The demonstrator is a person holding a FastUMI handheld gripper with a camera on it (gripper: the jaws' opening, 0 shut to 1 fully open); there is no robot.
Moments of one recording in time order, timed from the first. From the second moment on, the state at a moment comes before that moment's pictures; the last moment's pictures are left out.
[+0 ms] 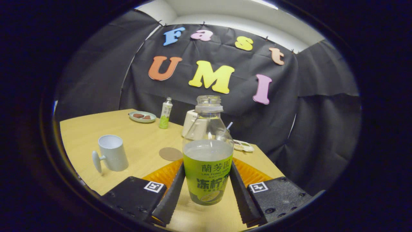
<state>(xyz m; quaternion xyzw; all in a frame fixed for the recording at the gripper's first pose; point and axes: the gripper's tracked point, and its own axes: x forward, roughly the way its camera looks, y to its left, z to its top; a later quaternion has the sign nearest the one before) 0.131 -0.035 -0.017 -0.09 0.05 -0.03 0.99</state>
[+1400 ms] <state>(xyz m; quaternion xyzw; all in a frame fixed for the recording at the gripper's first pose) 0.190 -0.116 0.010 0.02 0.05 0.05 1.00</state>
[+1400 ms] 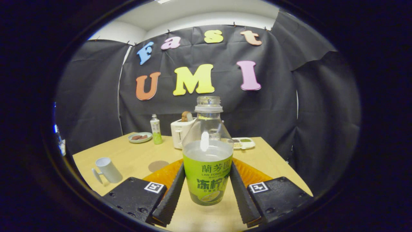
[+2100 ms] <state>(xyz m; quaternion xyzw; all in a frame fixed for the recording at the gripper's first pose) 0.323 0.064 0.017 0.02 0.06 0.14 0.99</state>
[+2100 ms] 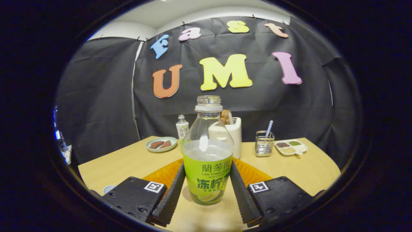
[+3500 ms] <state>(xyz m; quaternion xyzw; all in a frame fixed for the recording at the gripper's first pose) 0.234 0.063 0.053 0.01 0.02 0.04 1.00</state>
